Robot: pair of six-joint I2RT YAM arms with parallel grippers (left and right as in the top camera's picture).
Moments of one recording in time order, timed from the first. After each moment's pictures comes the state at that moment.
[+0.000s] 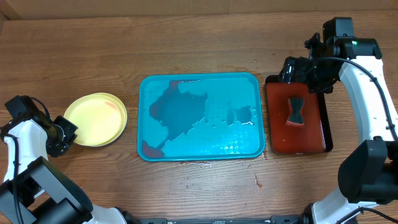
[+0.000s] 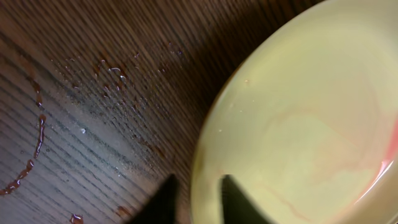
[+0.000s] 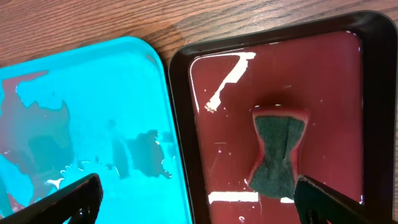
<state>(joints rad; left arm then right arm) 0.67 1.69 1.10 -0.79 0.08 -0.34 -0.05 1.81 1.63 -1.14 -0.26 0.15</state>
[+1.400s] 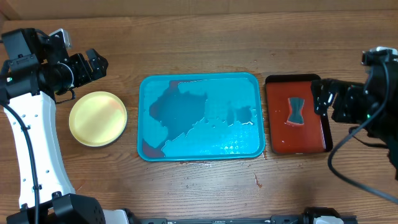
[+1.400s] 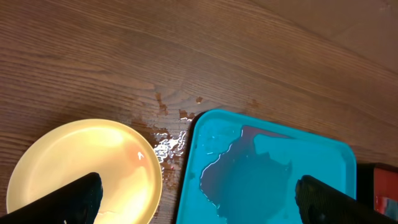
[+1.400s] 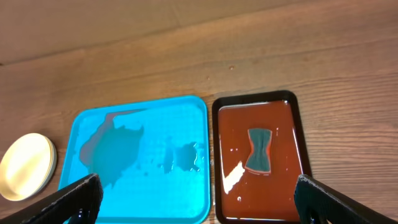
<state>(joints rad) 0.34 1.57 1.60 -0.99 0.37 -0.11 -0.05 1.12 1.67 -1.29 -0.22 0.15</state>
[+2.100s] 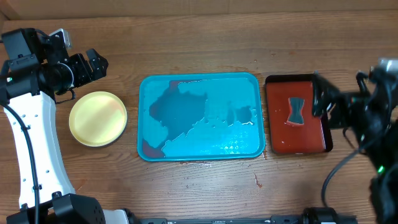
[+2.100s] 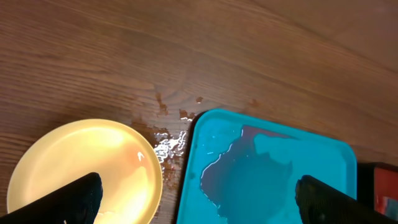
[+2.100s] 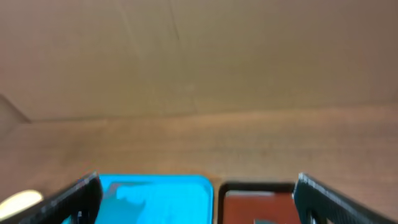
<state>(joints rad) 0.34 1.57 1.60 -0.99 0.37 -0.10 0.00 0.80 1.24 -0.71 -0.19 0.15</state>
